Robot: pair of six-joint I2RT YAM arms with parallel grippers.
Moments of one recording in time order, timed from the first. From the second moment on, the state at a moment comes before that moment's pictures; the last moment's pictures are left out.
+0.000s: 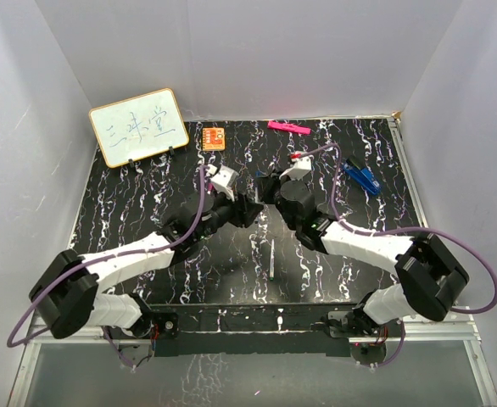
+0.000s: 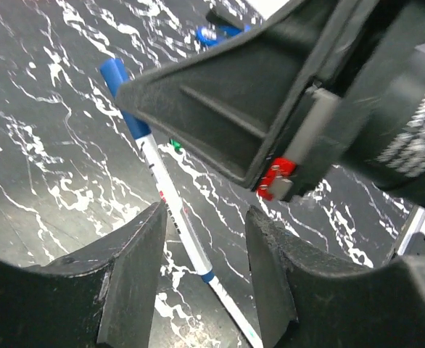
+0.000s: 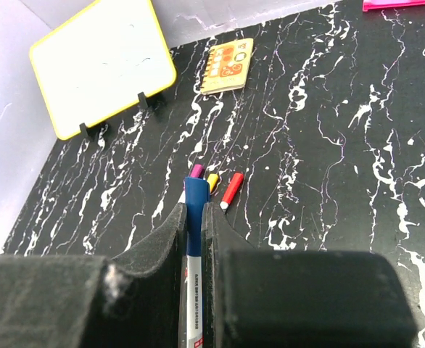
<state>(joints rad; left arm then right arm) -0.81 1.27 0.66 0.46 0.01 -0.36 0.78 1.41 0.78 0.47 0.43 0.56</state>
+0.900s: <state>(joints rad) -0.80 1.42 0.80 0.25 -0.09 -0.31 0.77 1.33 0.72 0.54 0.48 0.52</state>
